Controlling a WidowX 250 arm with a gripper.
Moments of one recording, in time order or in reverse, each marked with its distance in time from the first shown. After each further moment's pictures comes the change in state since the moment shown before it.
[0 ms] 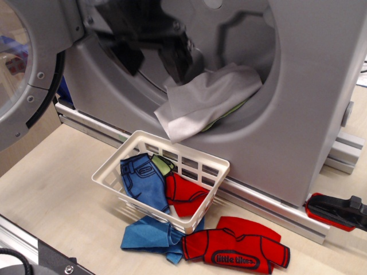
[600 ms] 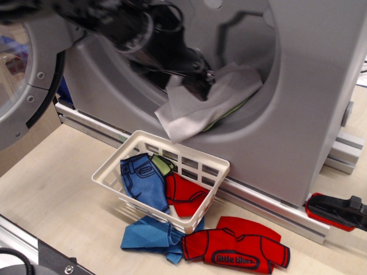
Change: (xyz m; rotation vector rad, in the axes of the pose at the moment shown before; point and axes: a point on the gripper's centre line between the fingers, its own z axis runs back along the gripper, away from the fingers) arm -0.001 -0.003 -0.040 -0.059 -0.176 -0.078
